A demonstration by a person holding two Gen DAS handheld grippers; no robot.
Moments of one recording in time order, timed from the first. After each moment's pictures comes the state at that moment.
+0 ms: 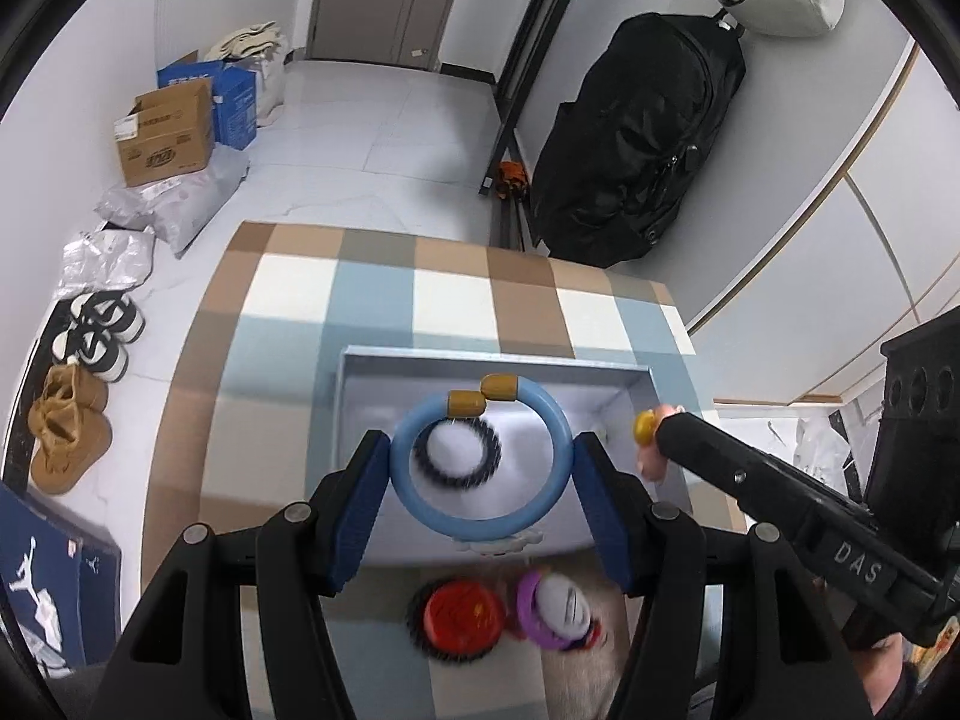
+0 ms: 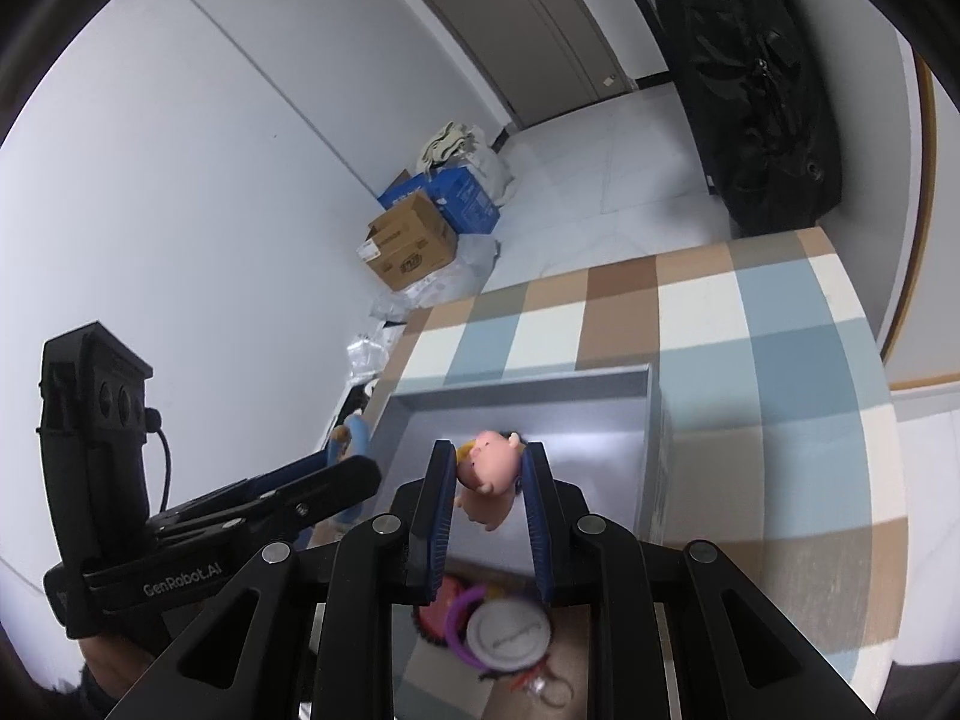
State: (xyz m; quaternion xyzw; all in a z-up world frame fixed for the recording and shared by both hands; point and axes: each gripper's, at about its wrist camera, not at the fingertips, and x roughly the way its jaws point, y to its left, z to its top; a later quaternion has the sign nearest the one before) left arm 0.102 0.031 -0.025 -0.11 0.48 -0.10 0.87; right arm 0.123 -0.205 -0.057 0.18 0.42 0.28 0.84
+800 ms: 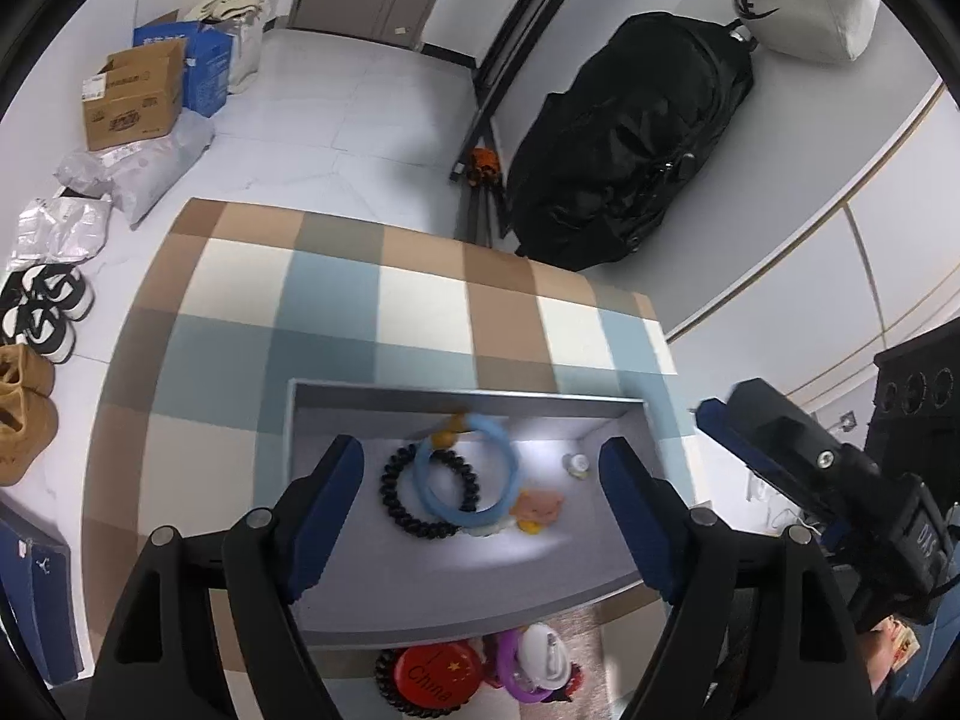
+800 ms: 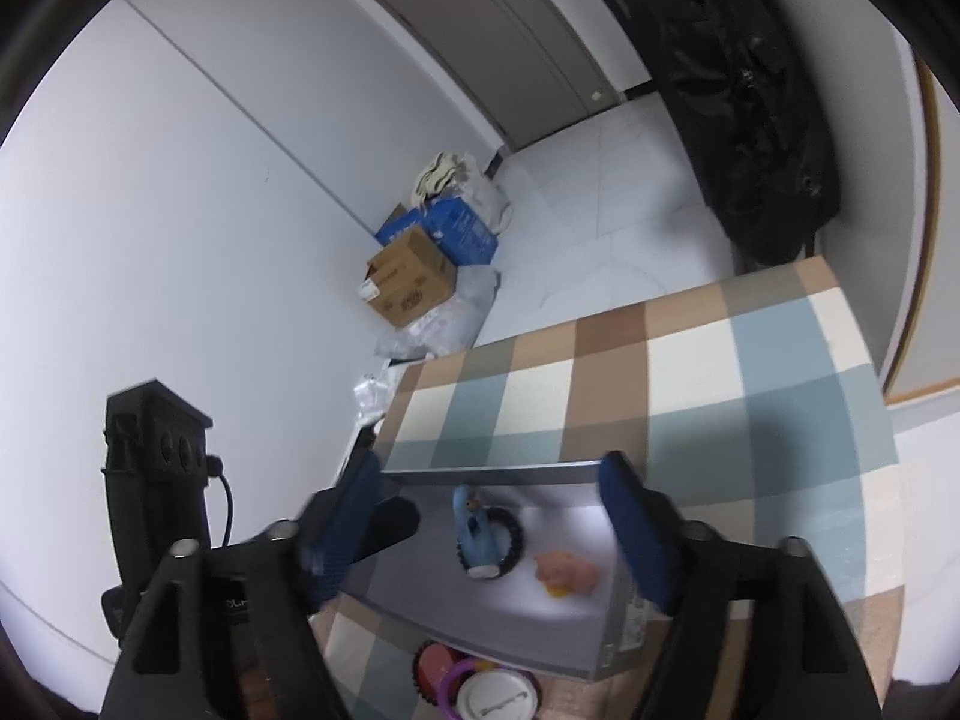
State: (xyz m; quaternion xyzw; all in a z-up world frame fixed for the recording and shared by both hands) left arm 0.112 0.046 -0.034 -0.17 0.48 -0.14 0.85; right arm 0.156 -0.224 -0.054 0.23 0.40 0.28 0.84
